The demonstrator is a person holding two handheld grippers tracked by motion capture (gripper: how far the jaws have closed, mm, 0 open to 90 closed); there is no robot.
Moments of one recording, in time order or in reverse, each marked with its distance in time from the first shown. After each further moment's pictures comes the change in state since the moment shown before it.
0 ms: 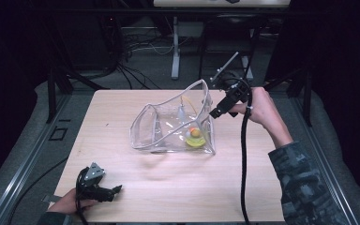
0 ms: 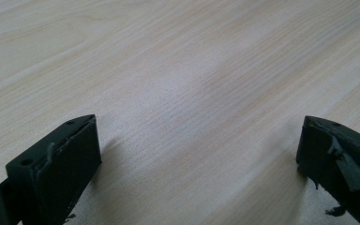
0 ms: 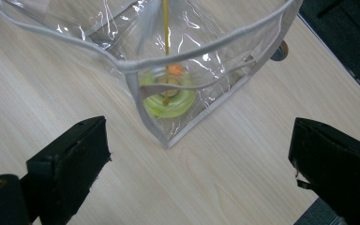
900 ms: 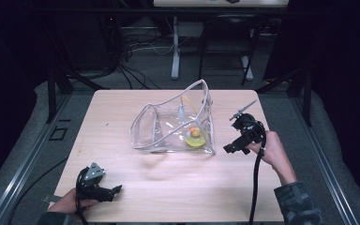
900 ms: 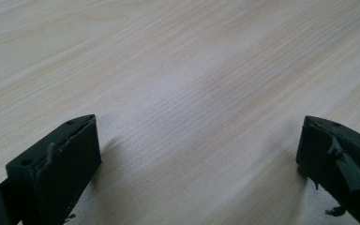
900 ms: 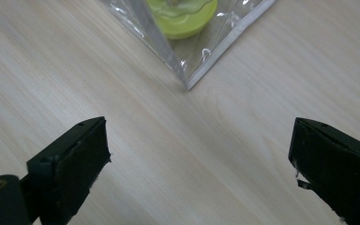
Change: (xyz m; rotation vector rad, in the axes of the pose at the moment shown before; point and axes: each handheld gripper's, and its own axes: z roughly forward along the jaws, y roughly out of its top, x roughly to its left) left arm 0.000 0.000 0.001 -0.008 0.007 -0.003; right arm 0.003 -0.112 0.077 0.018 0.081 0.145
